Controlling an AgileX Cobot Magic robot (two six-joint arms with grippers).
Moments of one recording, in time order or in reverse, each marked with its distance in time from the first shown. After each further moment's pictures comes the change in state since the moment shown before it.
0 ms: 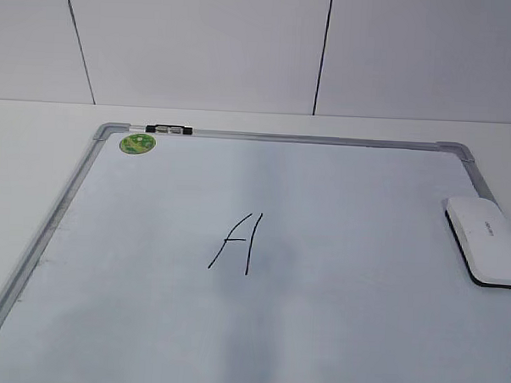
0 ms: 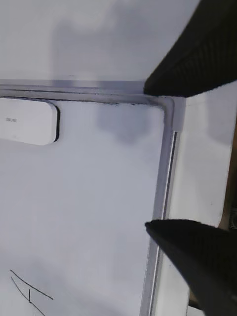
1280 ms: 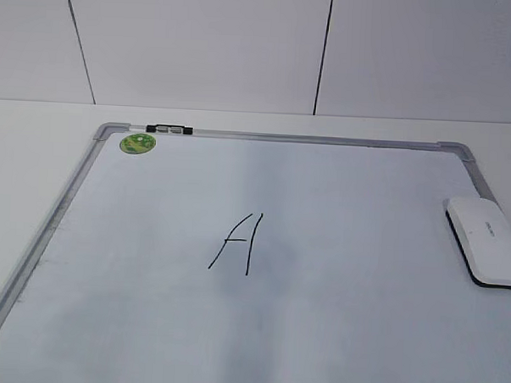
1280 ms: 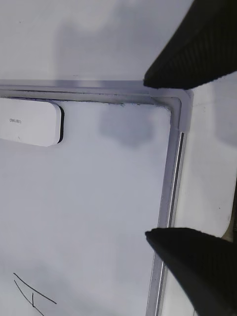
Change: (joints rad) left arm 0.000 -0.053 0.041 0.013 -0.084 0.000; right arm 0.000 0.000 0.035 -0.007 -0.049 0.000
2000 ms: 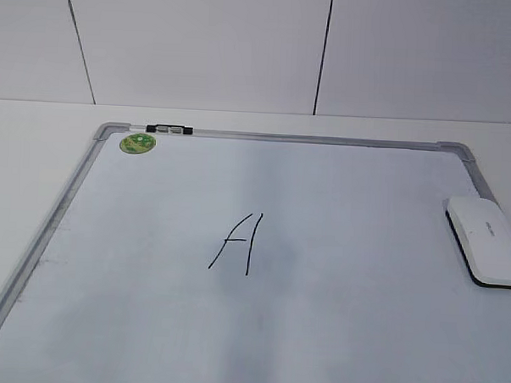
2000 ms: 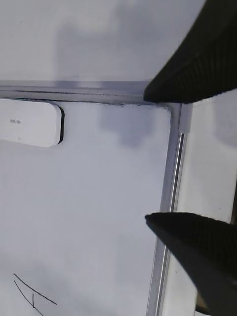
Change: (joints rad) left arm 0.000 0.000 0.000 -0.004 0.000 0.000; right arm 0.000 0.000 0.000 -0.001 -0.002 0.000
